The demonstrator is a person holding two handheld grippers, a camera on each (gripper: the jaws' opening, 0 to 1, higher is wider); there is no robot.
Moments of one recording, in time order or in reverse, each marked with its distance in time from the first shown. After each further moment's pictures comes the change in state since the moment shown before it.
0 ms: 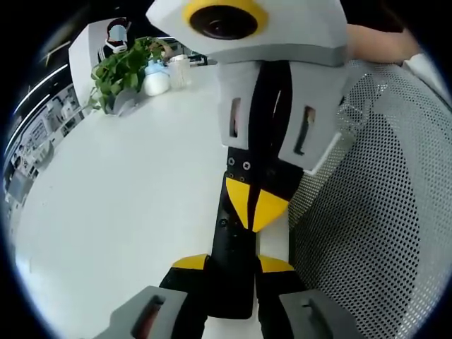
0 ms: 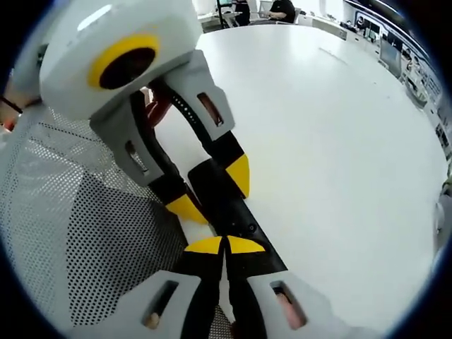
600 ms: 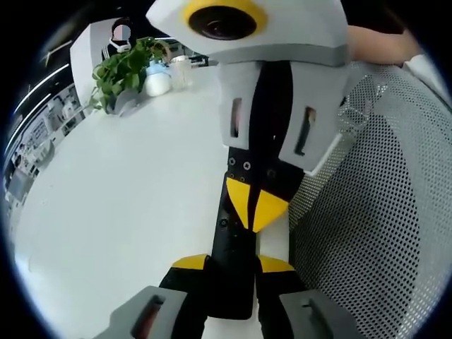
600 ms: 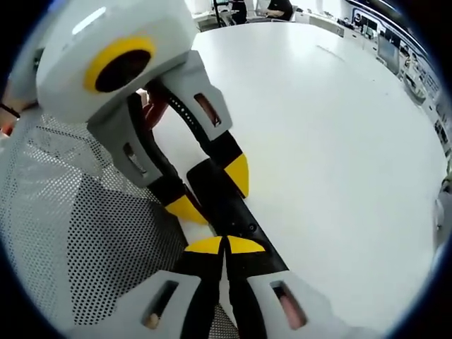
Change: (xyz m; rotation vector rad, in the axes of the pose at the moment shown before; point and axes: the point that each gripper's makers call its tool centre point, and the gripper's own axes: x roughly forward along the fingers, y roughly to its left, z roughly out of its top) left arm 0.000 0.000 0.000 -0.005 -0.021 0.001; right arm 0.000 0.000 0.000 0.011 0.018 -0.010
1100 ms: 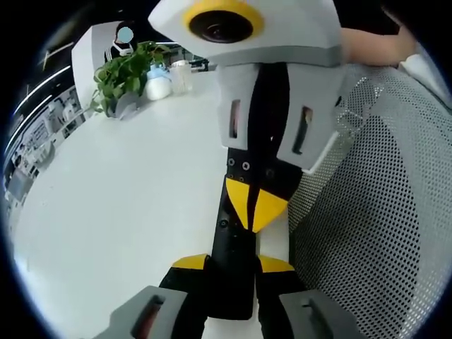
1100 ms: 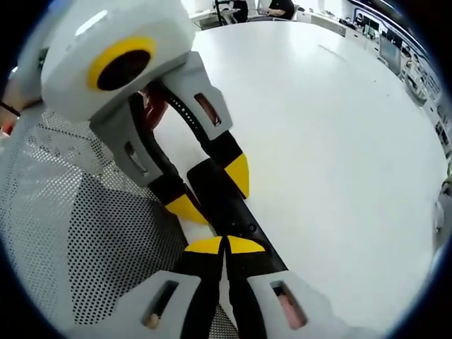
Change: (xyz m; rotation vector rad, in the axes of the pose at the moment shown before) left arm 0.000 0.000 0.001 -0.002 -0.024 -0.002; right arm 0.000 0.000 0.000 -0.006 0.006 0.004
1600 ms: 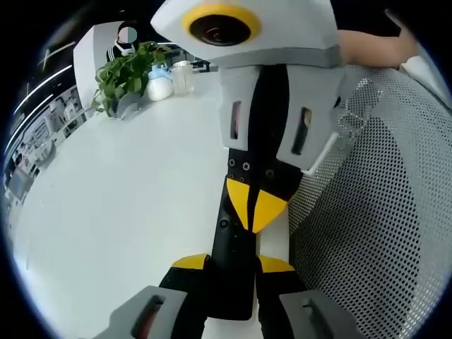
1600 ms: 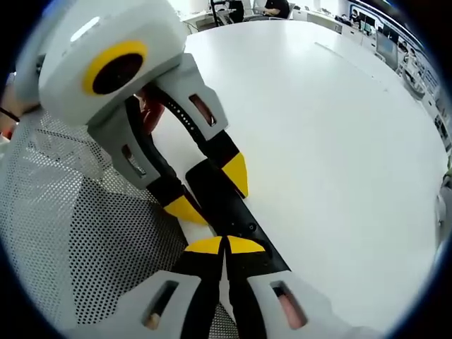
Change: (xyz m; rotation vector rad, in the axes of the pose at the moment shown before) left arm 0.000 0.000 0.000 -0.006 -0.005 0.003; right arm 0.001 -0.001 0.000 0.038 -0.005 0.006
